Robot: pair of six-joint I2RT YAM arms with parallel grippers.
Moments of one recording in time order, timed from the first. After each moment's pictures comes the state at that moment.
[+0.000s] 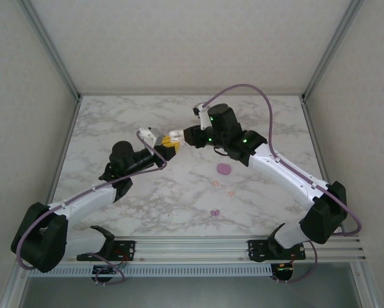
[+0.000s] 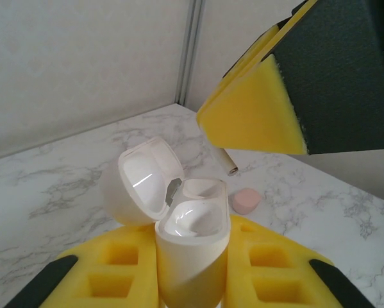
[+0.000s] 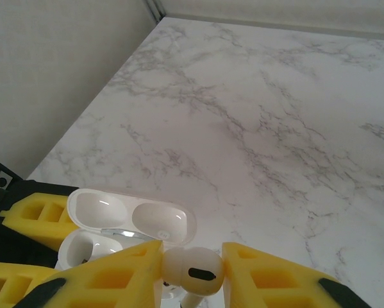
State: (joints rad) left arm -0.51 1.21 0.57 0.62 0.47 -0.15; right arm 0.75 1.47 1.35 -0.41 -0.14 0.32
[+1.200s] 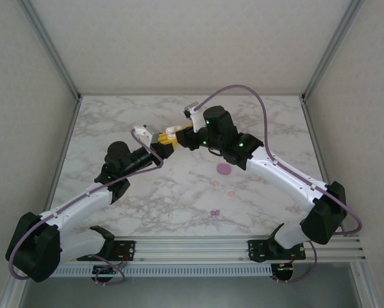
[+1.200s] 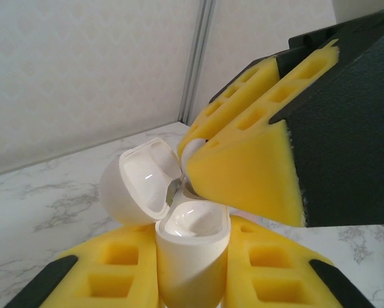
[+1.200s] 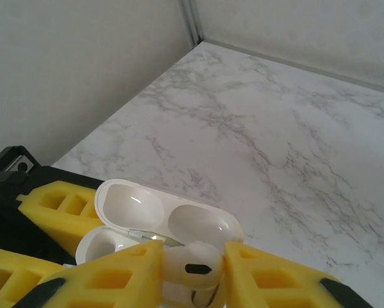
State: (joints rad) left arm -0.52 1.13 0.58 0.58 0.42 -0.20; right arm 0.82 1.47 1.34 -0.32 -0.15 0.21
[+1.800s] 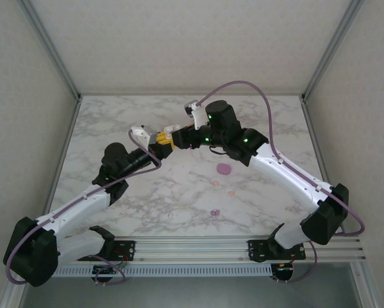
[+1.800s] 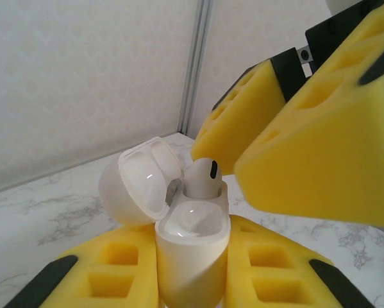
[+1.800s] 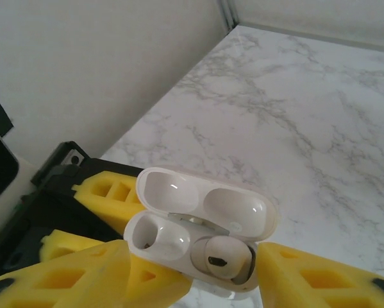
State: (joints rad) left arm -0.52 1.09 0.58 0.58 0.42 -0.18; right arm 0.80 1.46 1.44 -0.45 -0.29 0.31
